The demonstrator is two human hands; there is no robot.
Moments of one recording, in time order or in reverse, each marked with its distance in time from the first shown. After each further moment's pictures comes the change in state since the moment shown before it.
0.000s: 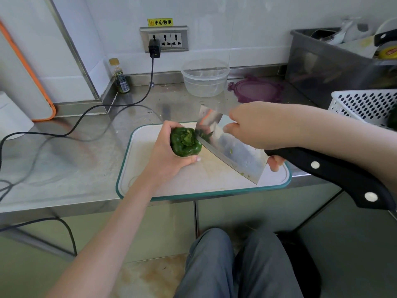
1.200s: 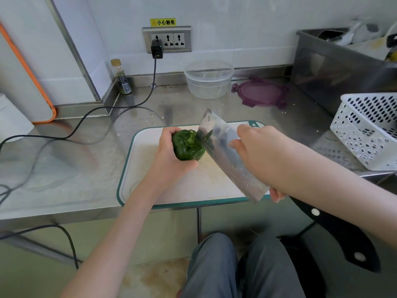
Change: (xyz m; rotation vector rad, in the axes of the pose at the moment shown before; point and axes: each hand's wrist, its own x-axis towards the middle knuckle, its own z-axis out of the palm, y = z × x) left_hand 0.001 -0.003 0.002 -0.086 0.002 -0.117; right_hand -0.010 0.002 0.029 -0.025 0.081 0.055
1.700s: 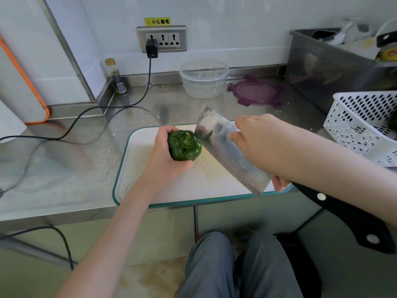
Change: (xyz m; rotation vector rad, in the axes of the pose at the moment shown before) left_hand -0.002 -0.001 -0.002 -0.022 -0.029 0.029; right_hand 0.005 0.004 -0.011 0.003 0.011 -0.017
